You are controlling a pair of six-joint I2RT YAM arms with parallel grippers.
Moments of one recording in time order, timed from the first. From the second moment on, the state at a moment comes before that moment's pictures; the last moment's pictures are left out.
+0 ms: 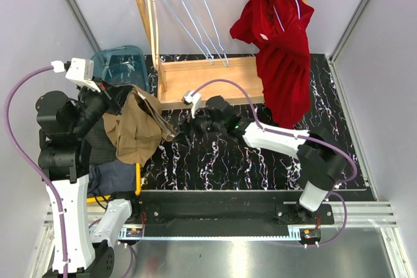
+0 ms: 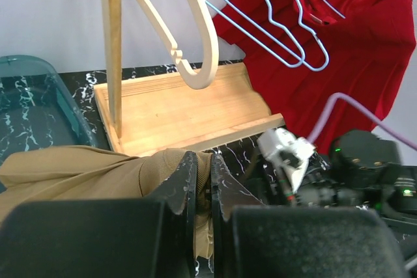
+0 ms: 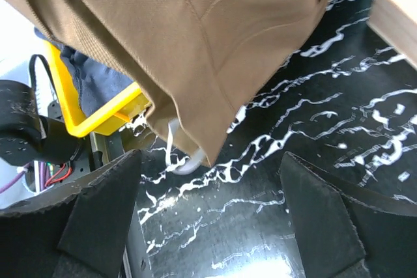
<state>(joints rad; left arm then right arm) 0.08 0.80 1.34 -0.60 0.50 -0.23 0.90 1.71 1.13 0.24 -0.41 0.21</state>
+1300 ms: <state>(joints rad) 0.08 0.83 1.47 -0.55 0.75 -0.25 0.92 1.15 1.22 -0.18 -0.01 0.14</state>
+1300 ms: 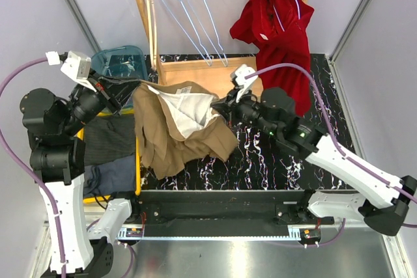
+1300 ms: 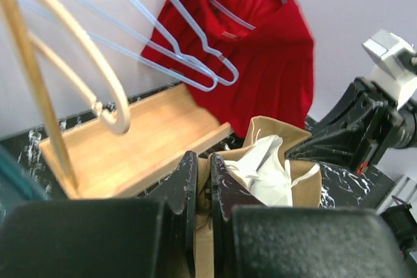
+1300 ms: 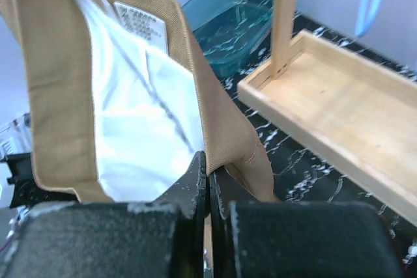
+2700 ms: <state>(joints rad) -0.44 1.14 0.82 -0.48 0.38 -0.25 0.50 1.25 0.84 -0.37 -0.14 0.39</state>
